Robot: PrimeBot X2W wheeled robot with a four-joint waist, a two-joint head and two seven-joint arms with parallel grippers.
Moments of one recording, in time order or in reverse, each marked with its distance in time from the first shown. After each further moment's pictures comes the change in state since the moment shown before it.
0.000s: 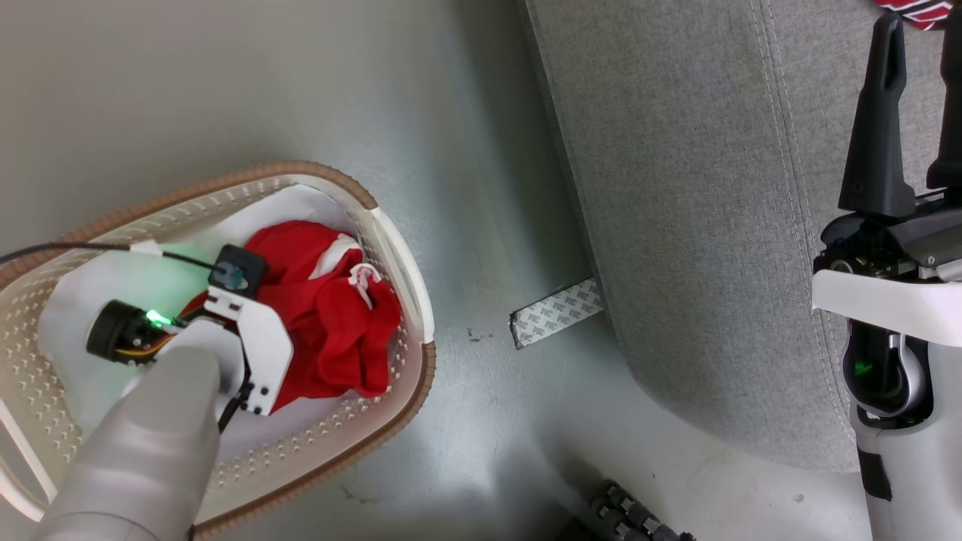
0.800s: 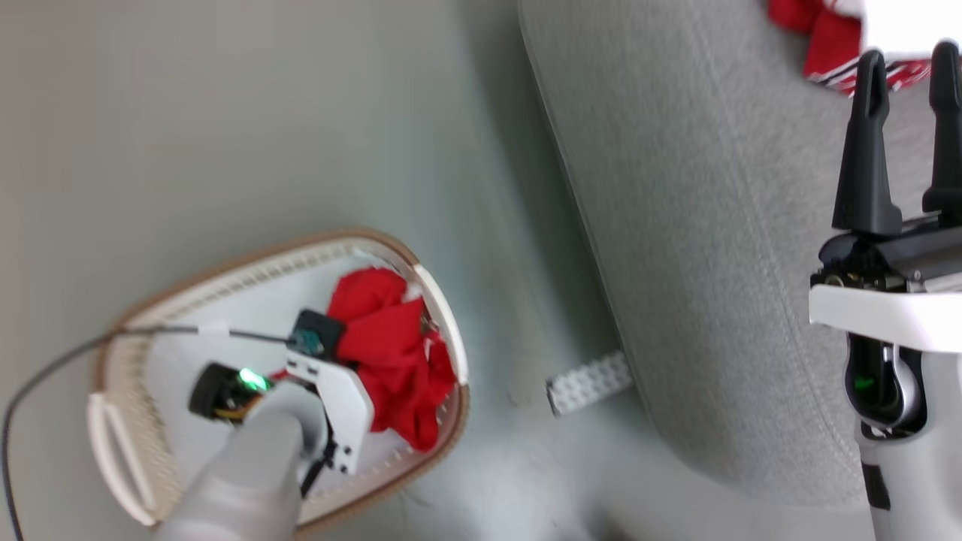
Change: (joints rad) left arm 0.097 -0.140 -0.013 0.015 -0.079 0.001 -0.191; right arm 0.032 -0.009 -0.021 0.052 -0.056 0.000 0.000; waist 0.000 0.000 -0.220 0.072
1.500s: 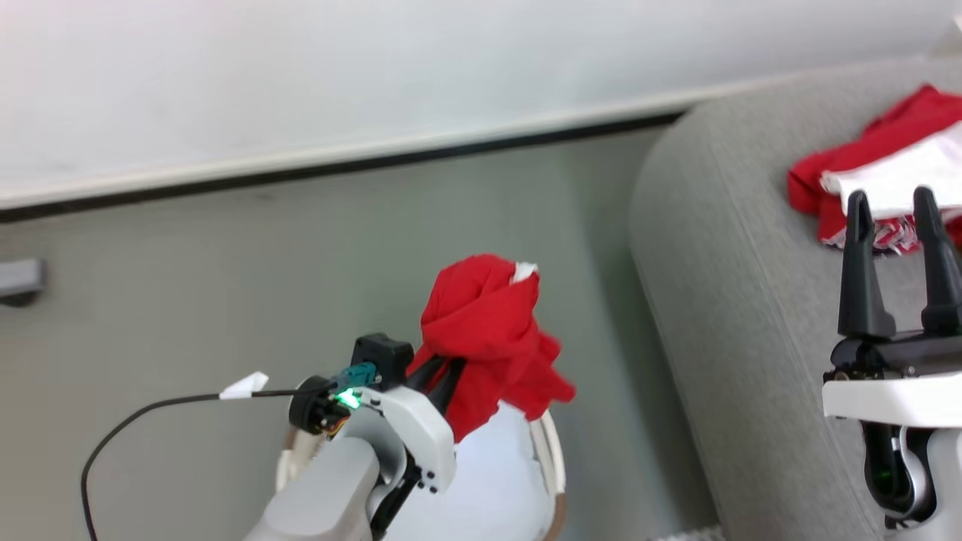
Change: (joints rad) left arm 0.163 -0.042 -0.071 -0.345 -0.213 0.000 -0.129; right arm 0.200 -0.073 -0.028 0.067 0.003 0.000 0.000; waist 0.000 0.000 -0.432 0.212
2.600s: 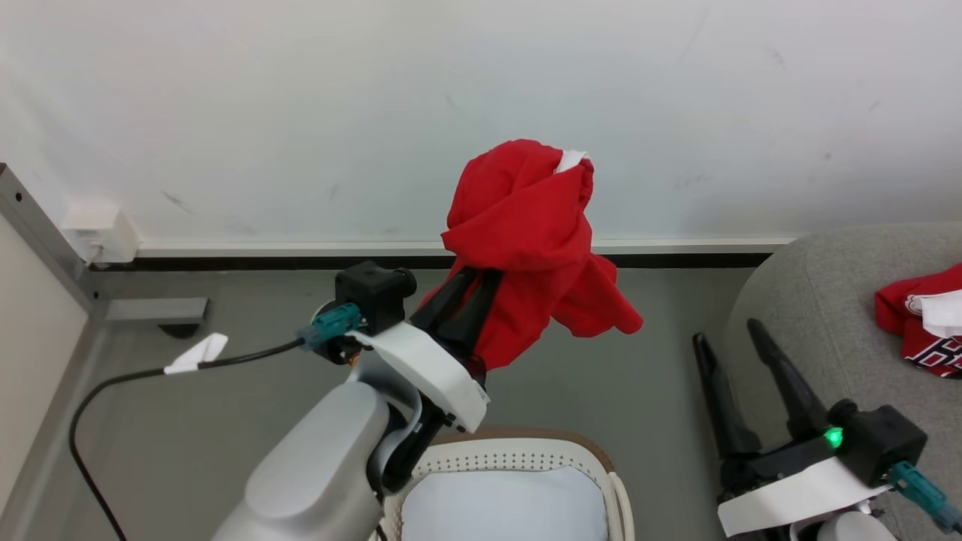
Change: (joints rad) left arm 0.018 0.072 0.056 -0.488 -0.112 0.030 0.055; right arm 0.137 -0.011 0.243 0.112 0.008 0.000 0.000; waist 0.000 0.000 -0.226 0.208
